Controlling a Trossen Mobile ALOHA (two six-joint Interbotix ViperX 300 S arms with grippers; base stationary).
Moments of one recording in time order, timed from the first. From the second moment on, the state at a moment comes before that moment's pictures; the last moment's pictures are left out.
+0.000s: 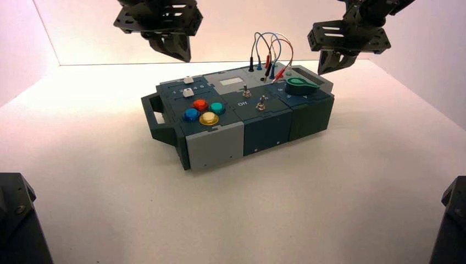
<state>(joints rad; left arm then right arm) -0.54 -0.09 0.81 -0.22 0.26 0.13 0.21 0.06 0.79 0.45 0.14 -0.37</state>
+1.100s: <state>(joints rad) -0.73 0.06 0.65 -0.25 0.45 0.11 0.21 0.08 0.79 0.44 0.15 -0.37</state>
